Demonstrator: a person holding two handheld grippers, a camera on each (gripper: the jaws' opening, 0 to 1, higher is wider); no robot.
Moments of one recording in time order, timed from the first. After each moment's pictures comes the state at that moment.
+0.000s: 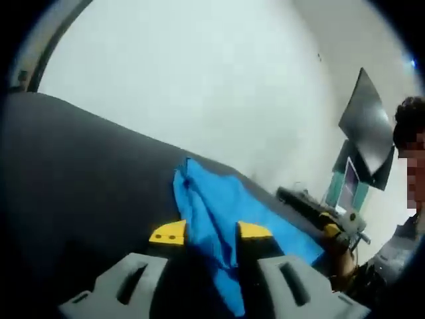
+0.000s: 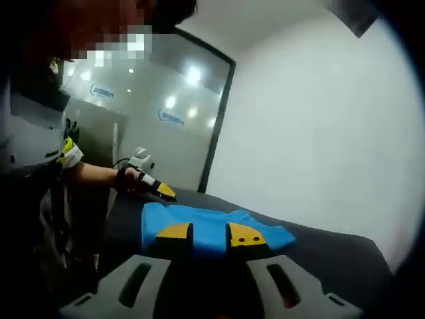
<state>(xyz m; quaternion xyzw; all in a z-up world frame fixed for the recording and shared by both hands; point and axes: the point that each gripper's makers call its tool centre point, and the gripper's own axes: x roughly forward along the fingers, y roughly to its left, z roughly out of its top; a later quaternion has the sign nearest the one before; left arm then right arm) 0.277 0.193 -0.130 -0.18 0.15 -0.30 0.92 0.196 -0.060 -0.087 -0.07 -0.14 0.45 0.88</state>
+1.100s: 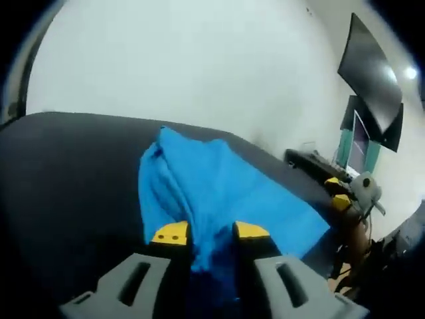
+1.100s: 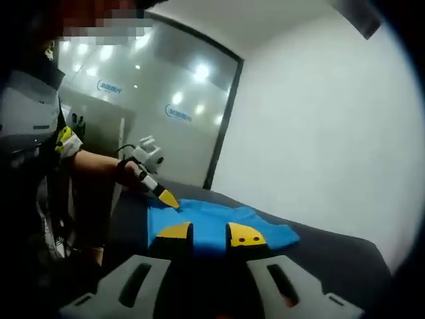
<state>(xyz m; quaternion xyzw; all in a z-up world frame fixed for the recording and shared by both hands) 0.246 0.139 -0.143 -0.17 0.22 -0.32 0.90 0.194 -0.053 -0.093 -0.09 -0.13 0.46 0.87</state>
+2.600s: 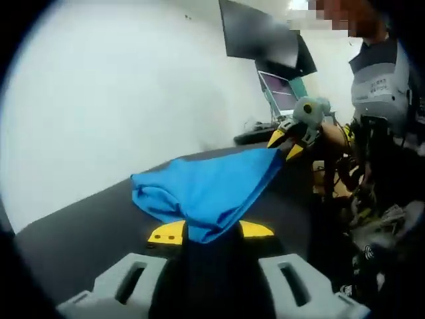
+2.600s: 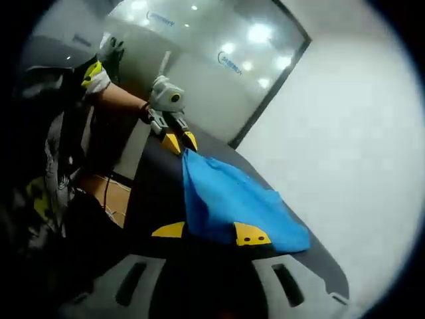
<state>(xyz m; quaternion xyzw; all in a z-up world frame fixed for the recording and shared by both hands) 0.192 0.199 -0.155 0.15 0.01 -0.45 0.88 0.163 0.010 -0.144 -0.31 -0.05 0.49 0.82</state>
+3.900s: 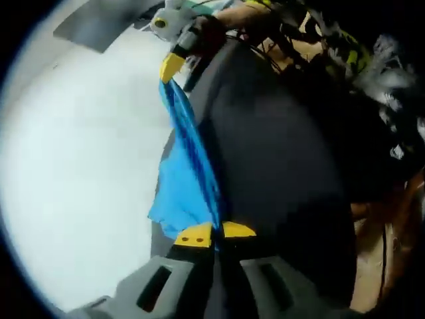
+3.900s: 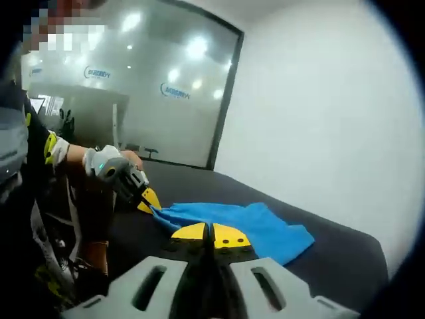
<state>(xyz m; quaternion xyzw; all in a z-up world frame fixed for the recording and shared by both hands) 0.209 0.184 -0.154 0.55 -0.02 -0.37 0.75 0.203 0.006 -0.072 -0.11 -0.04 0.46 0.88</state>
